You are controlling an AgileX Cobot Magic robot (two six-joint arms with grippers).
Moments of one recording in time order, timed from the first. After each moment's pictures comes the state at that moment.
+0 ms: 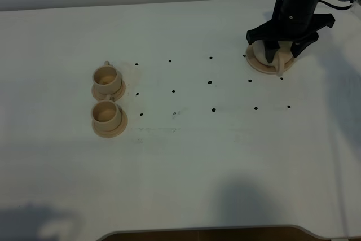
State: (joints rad) left arm 0.07 -0.01 -0.51 -0.03 1.04 0.05; right arm 0.15 2.34 -2.01 0.01 1.22 0.03
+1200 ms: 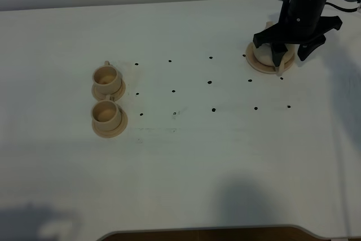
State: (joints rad) left arm 0.07 -0.01 -0.51 -0.03 1.04 0.05; right arm 0.13 2.31 -1.95 0.01 1.22 0.00
